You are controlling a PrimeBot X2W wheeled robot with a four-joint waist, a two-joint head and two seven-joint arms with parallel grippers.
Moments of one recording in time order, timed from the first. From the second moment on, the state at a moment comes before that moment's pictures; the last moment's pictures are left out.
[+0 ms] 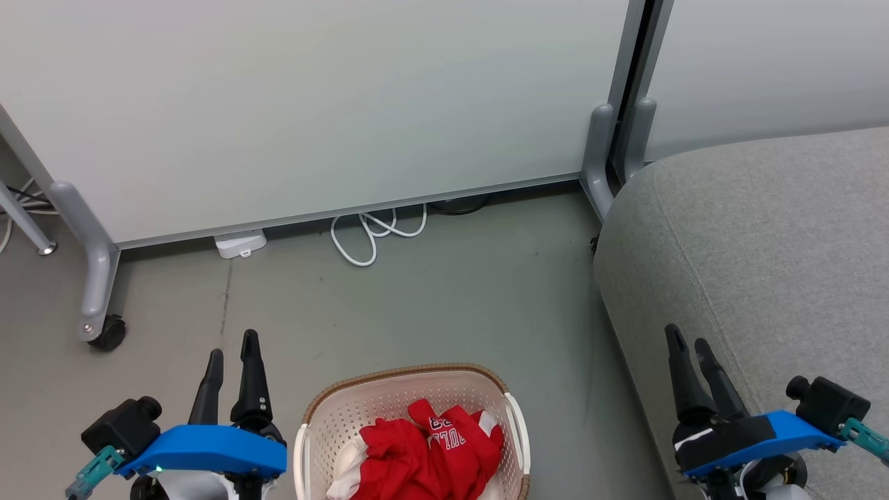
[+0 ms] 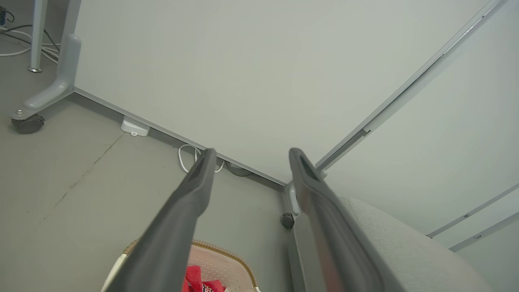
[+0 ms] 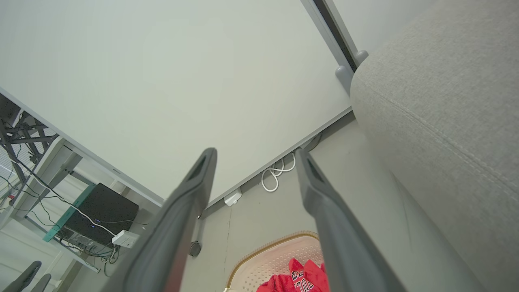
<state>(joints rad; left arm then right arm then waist) -0.06 0.04 -0.03 0.26 -0.73 -0.08 -0.11 -0.10 -0.04 0.03 0.29 0.75 0.13 -0.11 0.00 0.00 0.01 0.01</state>
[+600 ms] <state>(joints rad) -0.06 0.05 -0.05 0.29 -0.52 -0.08 -0.16 -0.10 -0.04 0.05 0.31 0.55 0.13 -0.15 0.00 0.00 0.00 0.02</state>
